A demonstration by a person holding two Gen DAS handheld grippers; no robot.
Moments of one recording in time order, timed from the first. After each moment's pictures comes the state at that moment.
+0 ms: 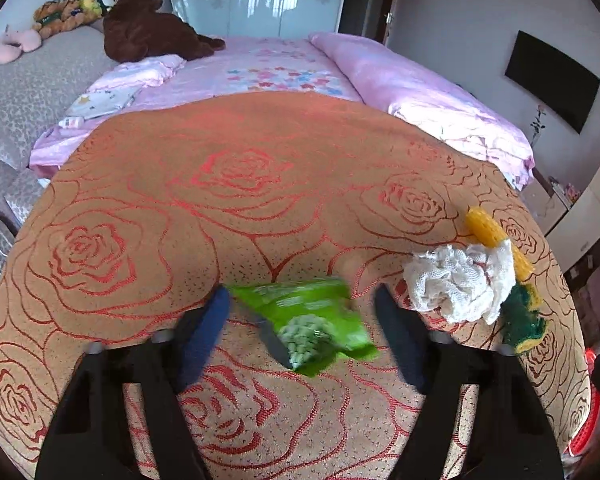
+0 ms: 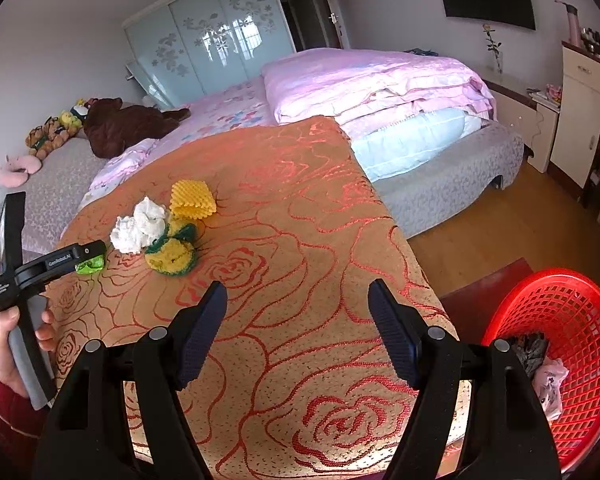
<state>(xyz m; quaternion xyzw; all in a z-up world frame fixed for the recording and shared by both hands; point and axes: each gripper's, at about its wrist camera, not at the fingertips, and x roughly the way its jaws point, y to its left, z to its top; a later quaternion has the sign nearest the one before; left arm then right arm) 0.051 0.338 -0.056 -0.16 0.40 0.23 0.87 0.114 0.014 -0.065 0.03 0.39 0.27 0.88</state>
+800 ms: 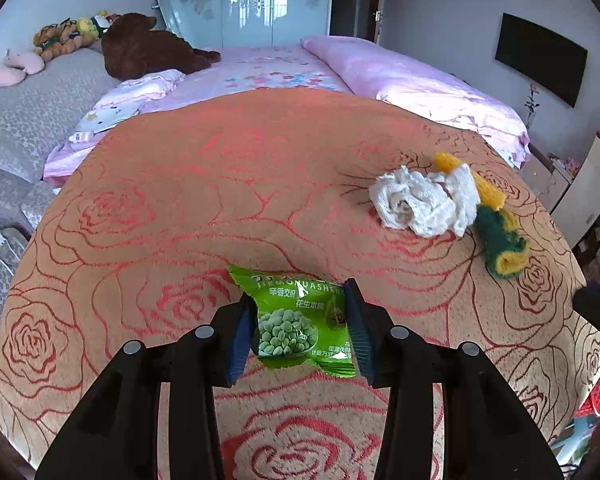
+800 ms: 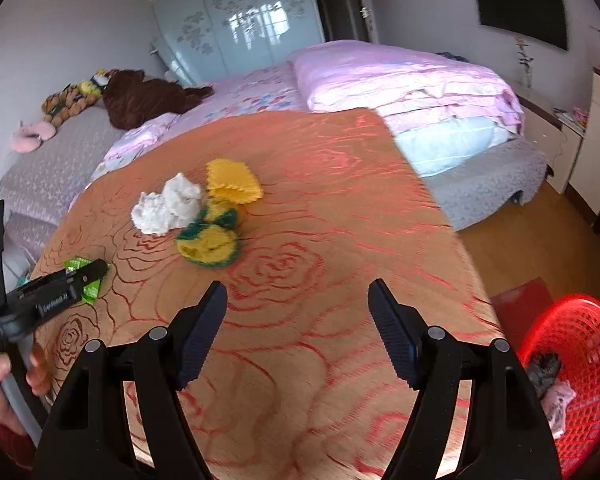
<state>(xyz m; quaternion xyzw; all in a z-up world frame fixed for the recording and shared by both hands) 0.010 0.285 -0.059 -0.12 0.39 0.24 0.88 0.112 0.068 -0.068 -0.02 0.39 0.31 0.87</state>
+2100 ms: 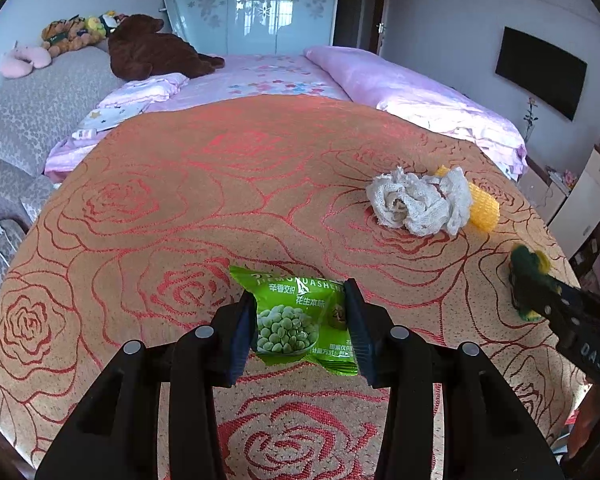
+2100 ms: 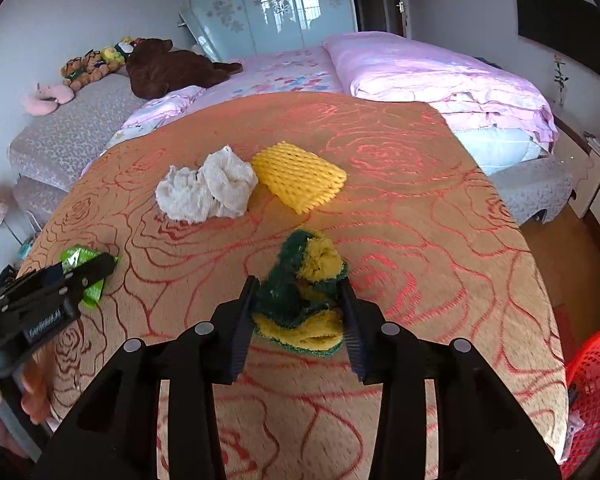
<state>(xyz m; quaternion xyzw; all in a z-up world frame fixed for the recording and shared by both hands) 0.000 0.285 -0.059 -0.13 0.37 0.24 0.89 0.109 0.121 -0.080 -0.07 0.40 0.34 0.85</state>
